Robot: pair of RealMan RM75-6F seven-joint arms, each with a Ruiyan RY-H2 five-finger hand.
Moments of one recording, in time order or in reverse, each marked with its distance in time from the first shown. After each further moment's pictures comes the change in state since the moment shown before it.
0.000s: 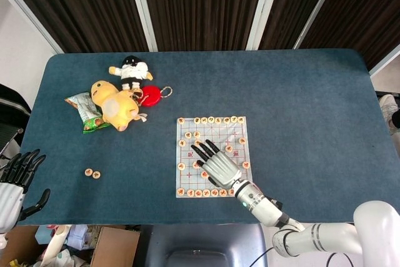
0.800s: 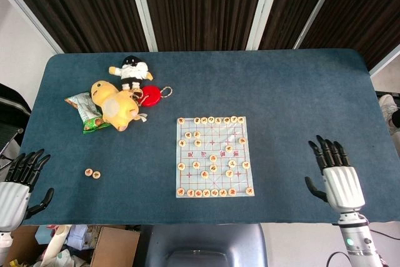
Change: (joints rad) left arm -0.005 -0.026 -0.005 -0.010 -0.008 -0.020 0.070; right arm -0.565 0.440 -0.162 -0.258 -0.213 0.670 0.350
